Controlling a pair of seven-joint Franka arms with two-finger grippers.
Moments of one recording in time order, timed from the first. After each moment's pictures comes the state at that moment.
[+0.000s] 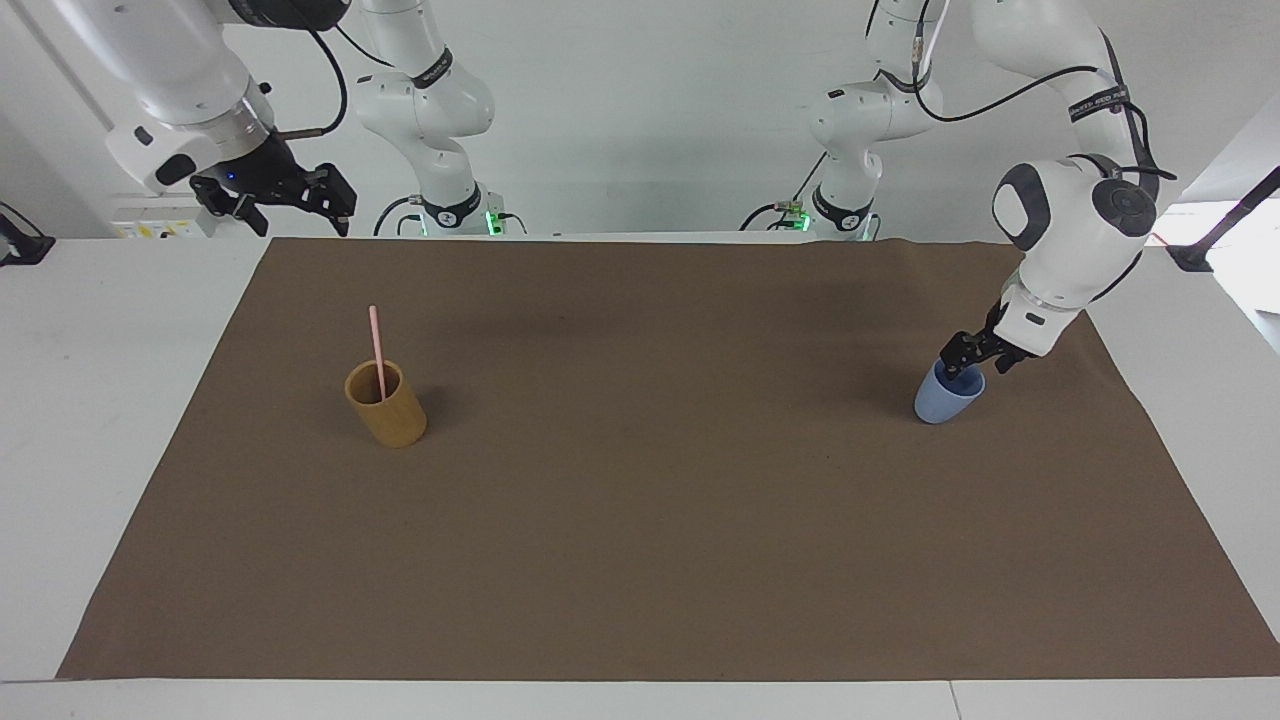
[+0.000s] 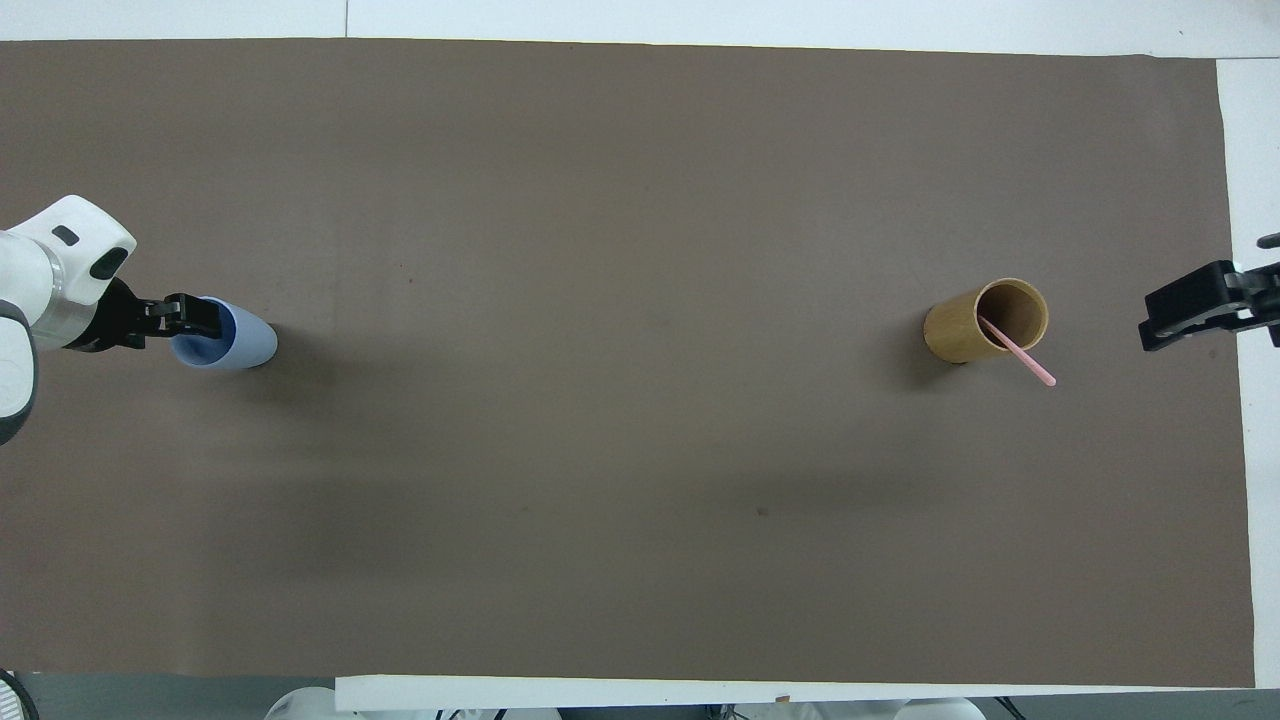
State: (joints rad) left arm 0.11 -0.01 -0.11 -2.17 0.00 2.12 -0.04; right arm -0.04 0.00 0.03 -1.55 -0.01 1.35 -0.03
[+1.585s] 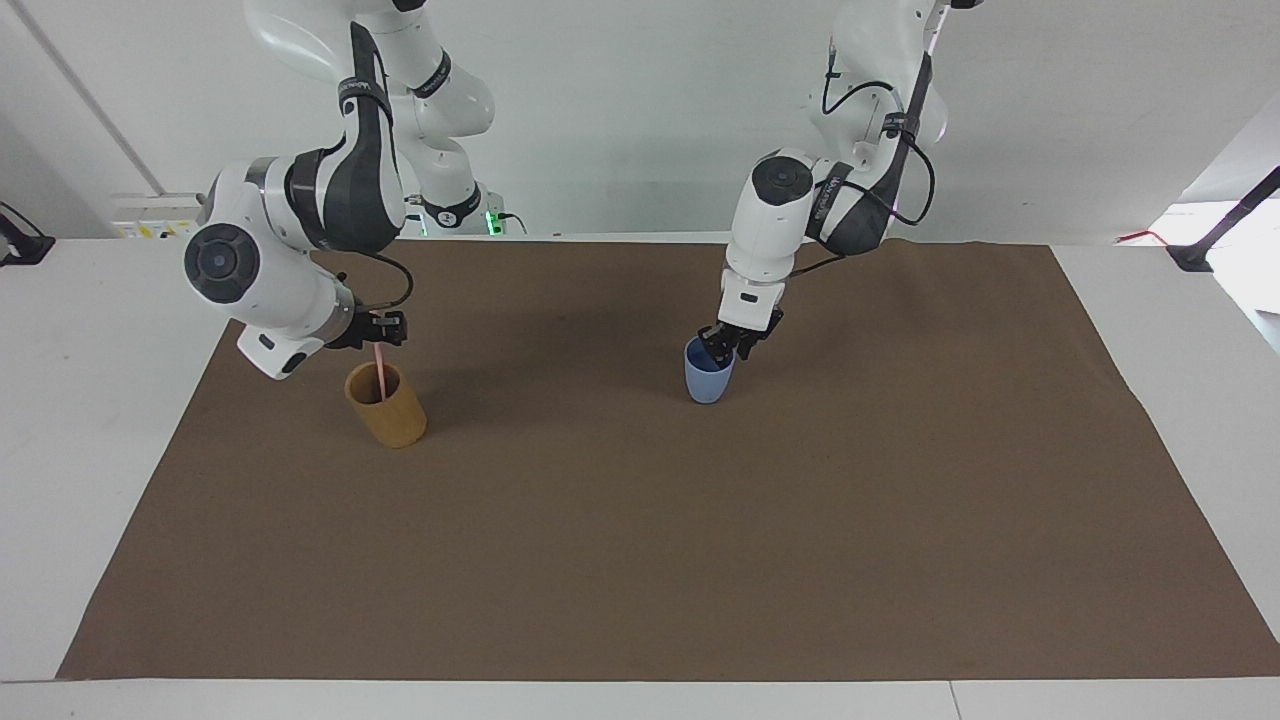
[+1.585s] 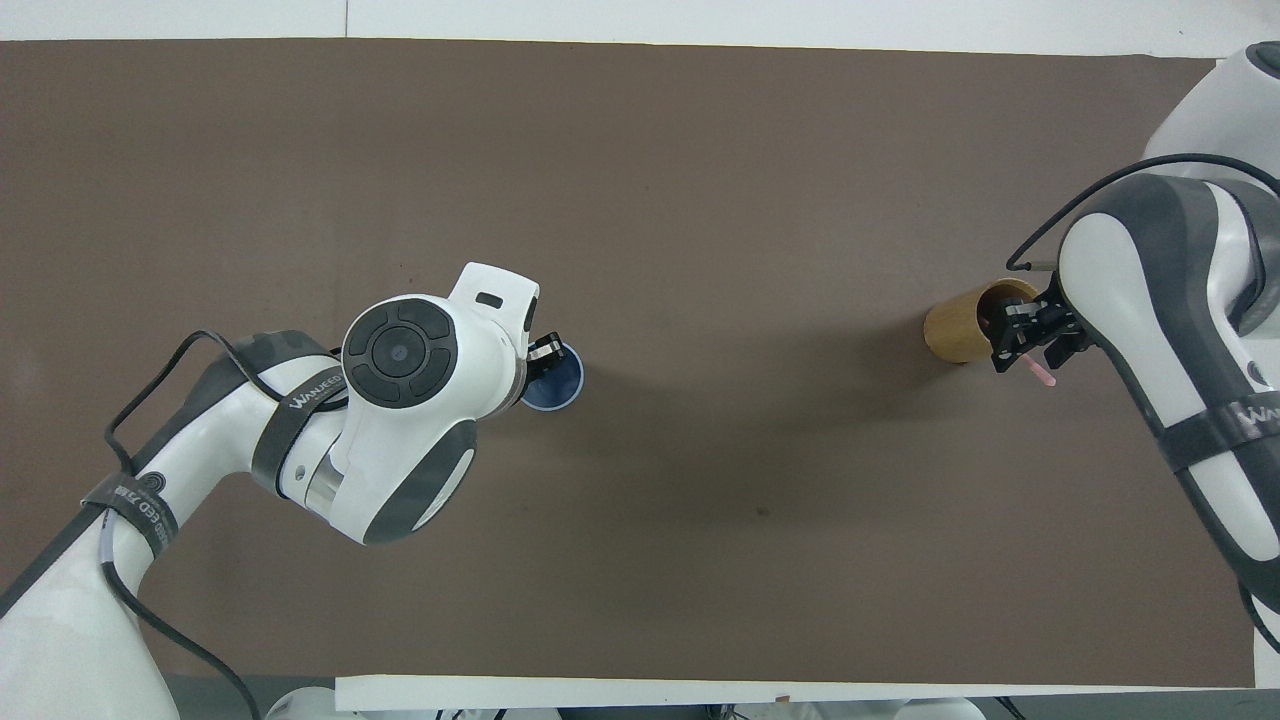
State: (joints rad) left arm -0.56 0.08 -0.12 -2.12 -0.01 2.25 -1.03; right arm -0.04 0.19 0.03 -1.77 0.01 1.52 -0.07
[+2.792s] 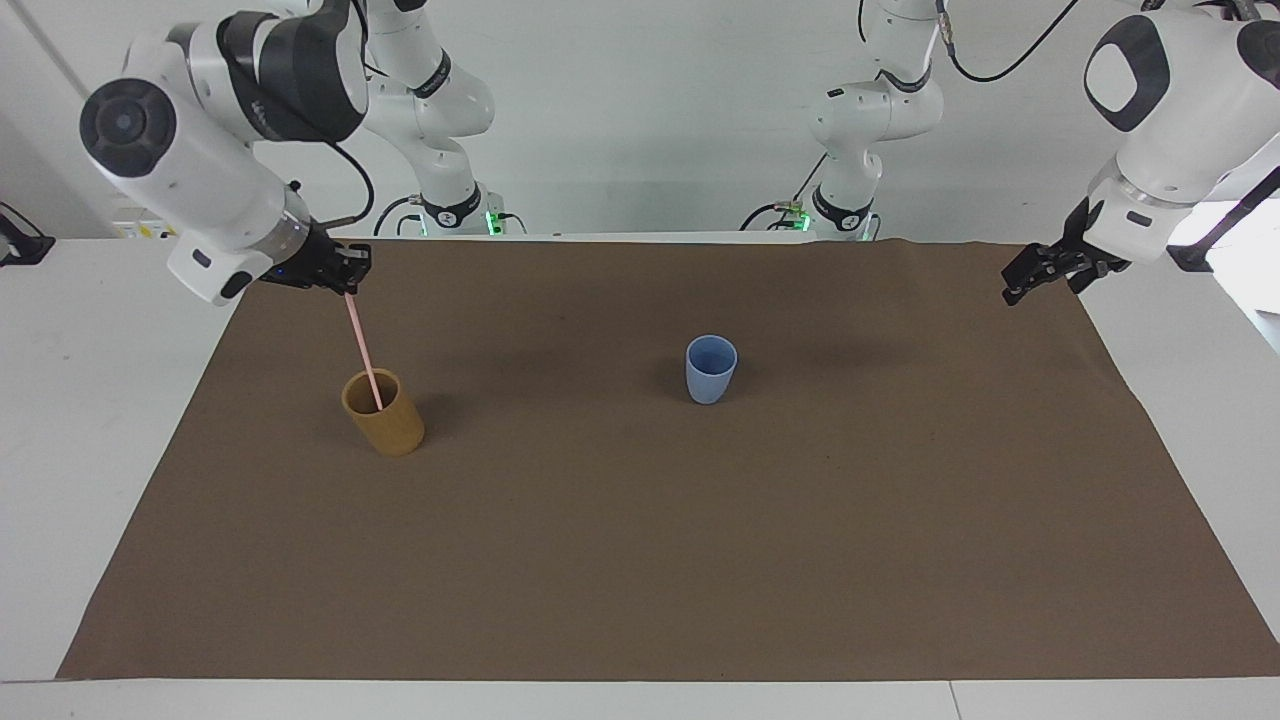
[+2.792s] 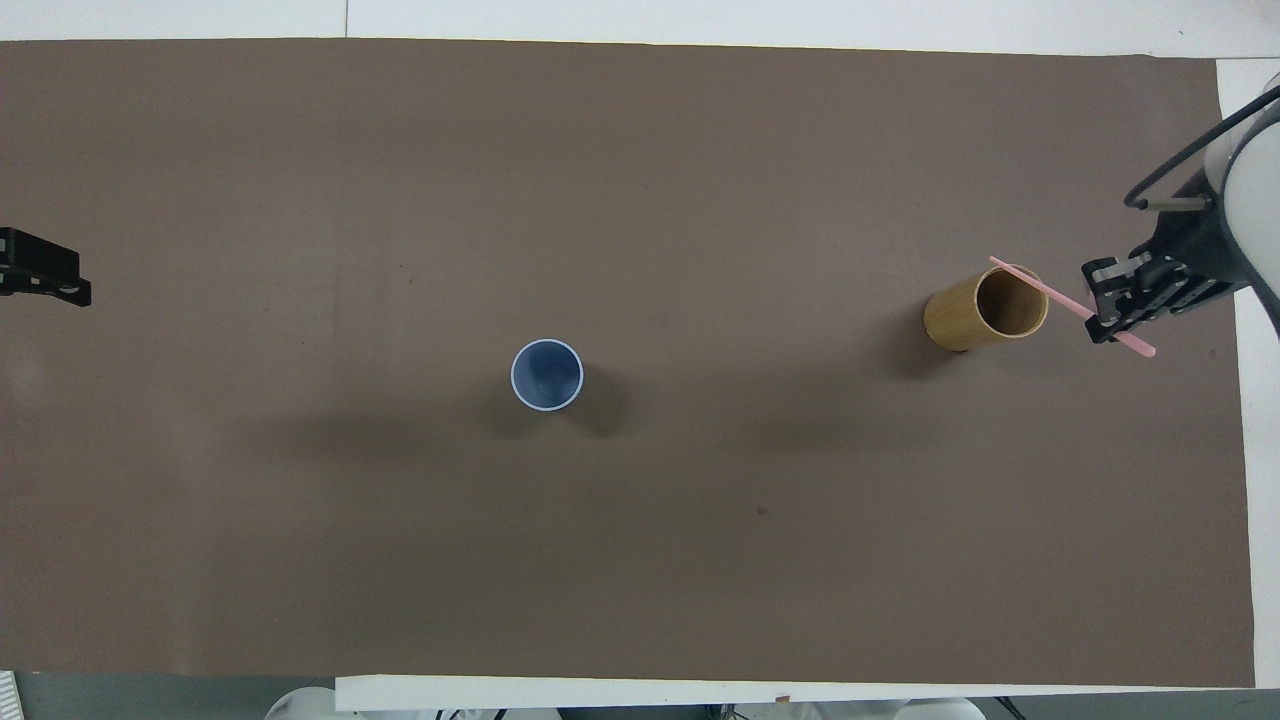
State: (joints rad) left arm 0.09 -0.03 -0.09 -1.70 0.04 1.57 -0.06; right arm 0.00 0.20 0.08 -1.30 0.02 1.15 -0.04
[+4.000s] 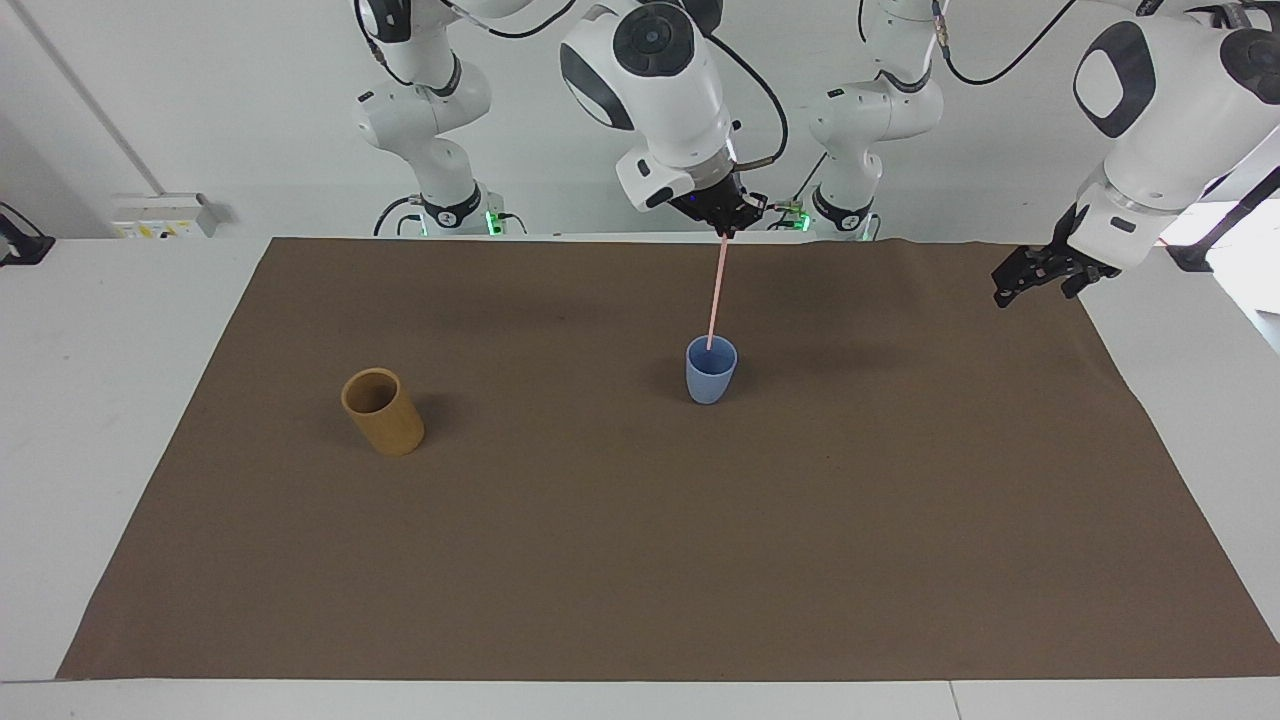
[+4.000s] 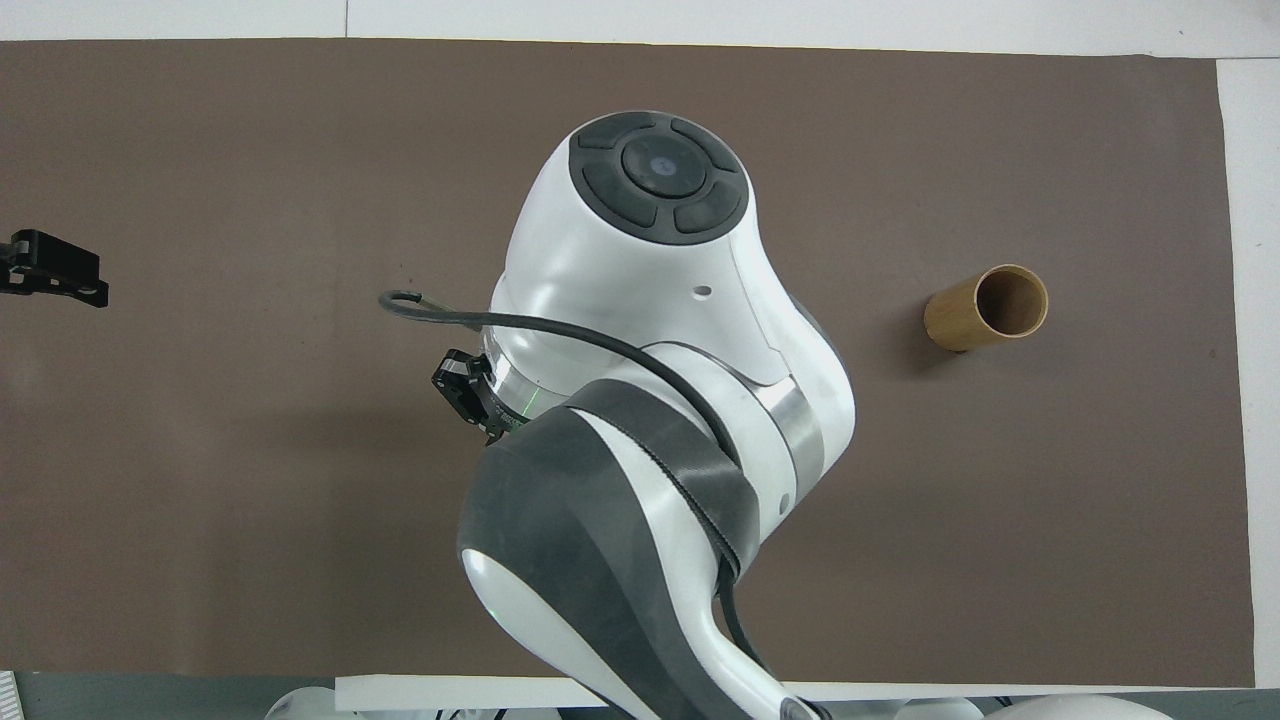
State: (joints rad) left arm 0.08 -0.02 -0.12 -1.70 0.04 1.57 -0.06; right arm 0.56 0.29 0.15 -1.39 0.44 1.67 1.12
